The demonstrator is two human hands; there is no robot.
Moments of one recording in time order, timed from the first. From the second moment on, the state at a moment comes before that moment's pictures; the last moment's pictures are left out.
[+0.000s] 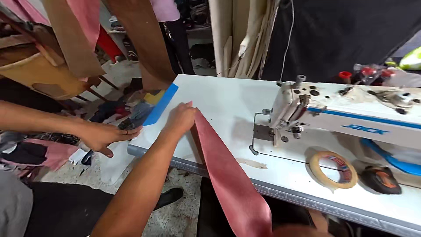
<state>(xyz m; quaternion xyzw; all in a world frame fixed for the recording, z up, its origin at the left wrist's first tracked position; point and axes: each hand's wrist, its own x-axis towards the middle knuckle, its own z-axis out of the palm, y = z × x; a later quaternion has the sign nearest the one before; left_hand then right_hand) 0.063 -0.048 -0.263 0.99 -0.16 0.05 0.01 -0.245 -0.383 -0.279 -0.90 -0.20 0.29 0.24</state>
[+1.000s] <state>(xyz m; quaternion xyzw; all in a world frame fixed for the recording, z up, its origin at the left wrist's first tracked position) -0.029 -0.099 -0.157 0.71 -0.13 0.26 0.64 -0.021 -0.275 -0.186 -0.68 -0.25 -0.09 0.68</state>
